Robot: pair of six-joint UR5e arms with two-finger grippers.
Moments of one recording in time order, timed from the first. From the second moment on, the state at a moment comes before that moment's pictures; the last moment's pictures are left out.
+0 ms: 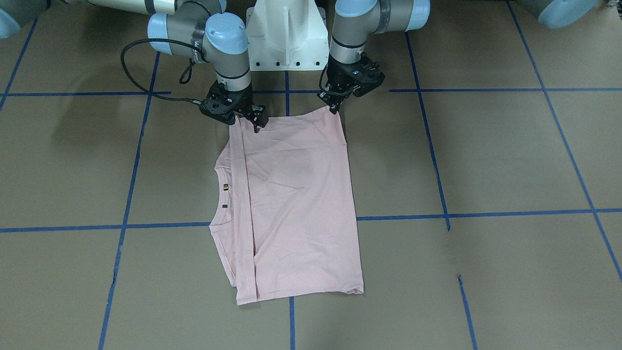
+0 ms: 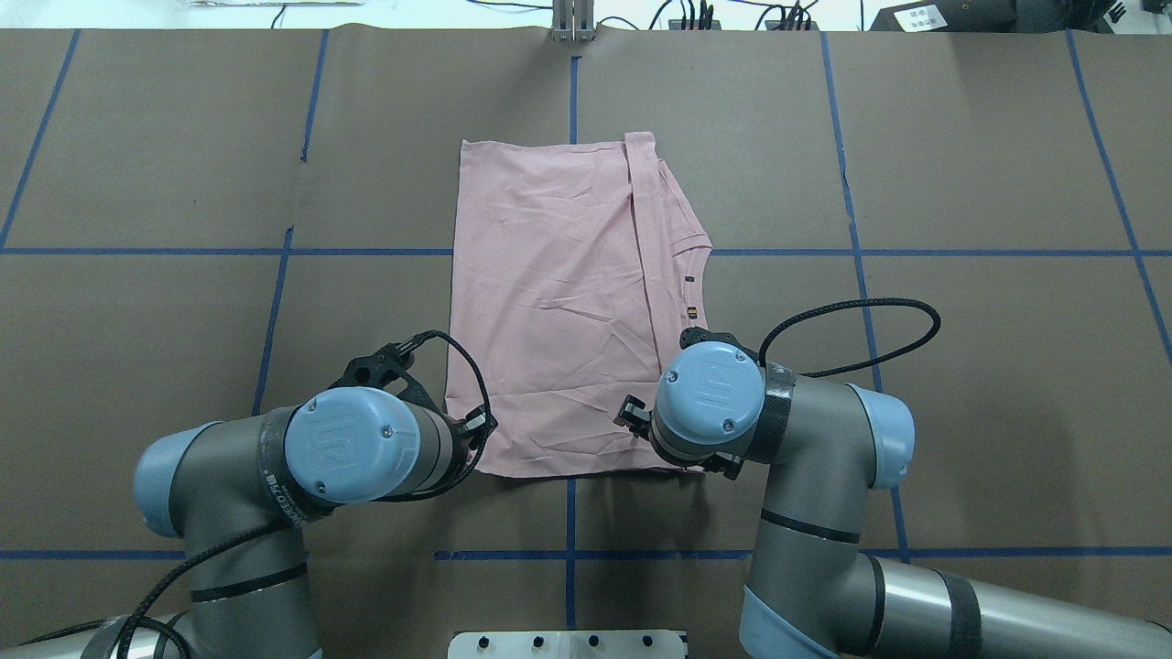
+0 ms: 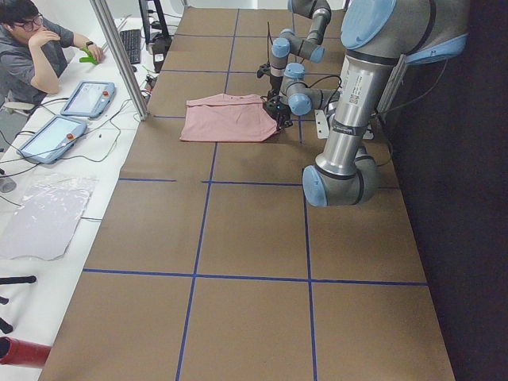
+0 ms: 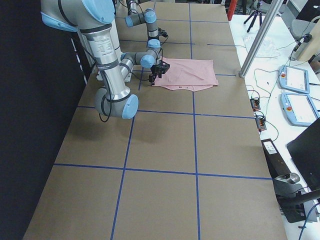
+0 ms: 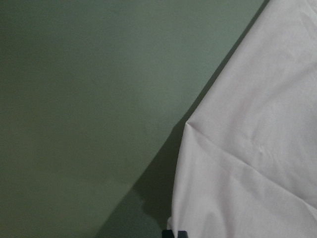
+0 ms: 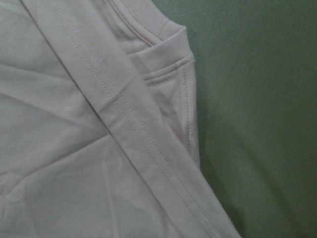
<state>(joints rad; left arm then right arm) -0.31 -2.04 -1.92 -1.63 -1.64 -2.01 0.35 -1.06 1.77 -1.57 1.76 1.79</state>
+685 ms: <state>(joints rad) -0.31 -2.04 -1.92 -1.63 -1.64 -2.01 0.35 -1.06 1.75 -1.57 1.76 1.79</state>
